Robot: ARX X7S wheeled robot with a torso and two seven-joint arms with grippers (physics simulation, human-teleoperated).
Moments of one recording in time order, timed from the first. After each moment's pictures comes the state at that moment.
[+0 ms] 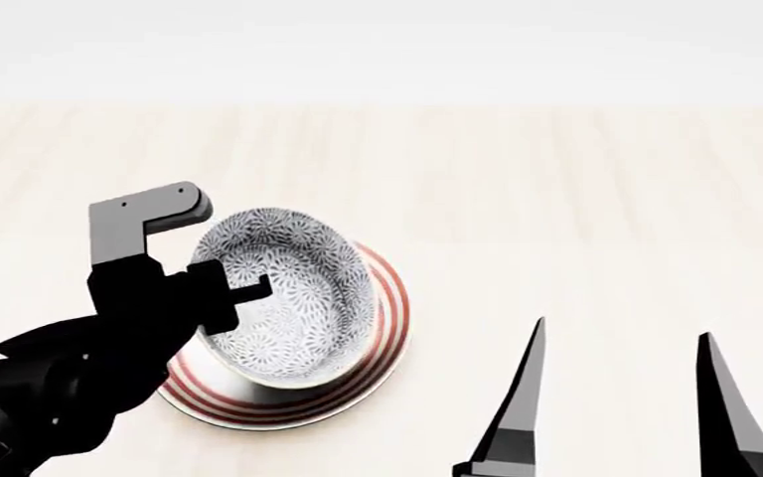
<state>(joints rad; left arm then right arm) -1.29 -0.02 2.22 -1.30 -2.50 -0.01 -0.16 -0.02 0.33 -0.17 -0.51 0.24 -0.12 0.36</state>
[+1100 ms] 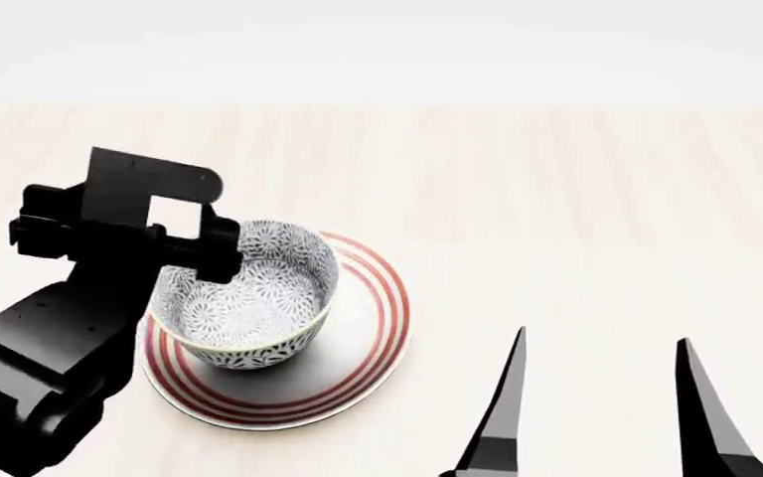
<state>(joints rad) -1.37 -0.10 2.47 -1.10 -2.14 0.37 -0.40 -0.03 0.35 -0.20 -0.51 0.24 -0.12 0.37</state>
